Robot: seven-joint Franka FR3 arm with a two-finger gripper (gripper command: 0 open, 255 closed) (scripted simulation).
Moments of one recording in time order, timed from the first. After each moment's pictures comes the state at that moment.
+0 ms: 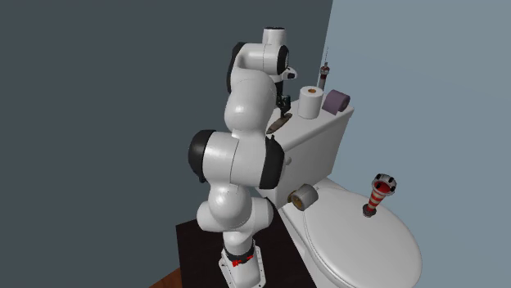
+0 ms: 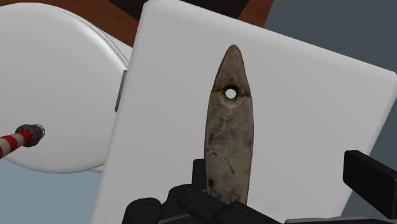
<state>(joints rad) -0.30 -0.43 -0.29 -1.96 -0.15 1.54 0.35</state>
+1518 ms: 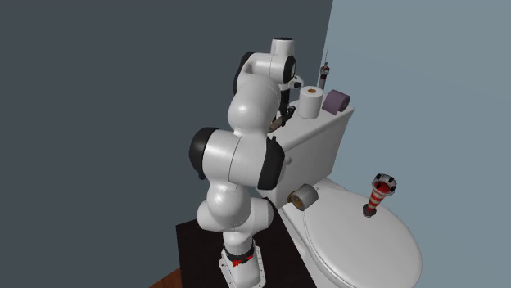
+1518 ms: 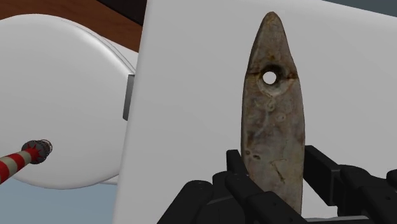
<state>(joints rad) -0.34 -0.42 -0.33 -2.03 -0.16 1.61 0.38</state>
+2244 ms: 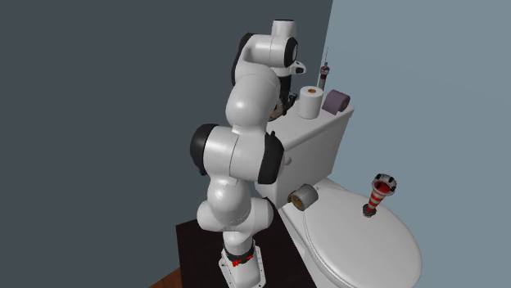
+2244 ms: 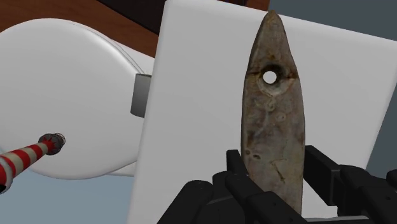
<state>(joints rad) -0.33 -0.38 -0.32 -1.85 -0.15 1.47 0.37</state>
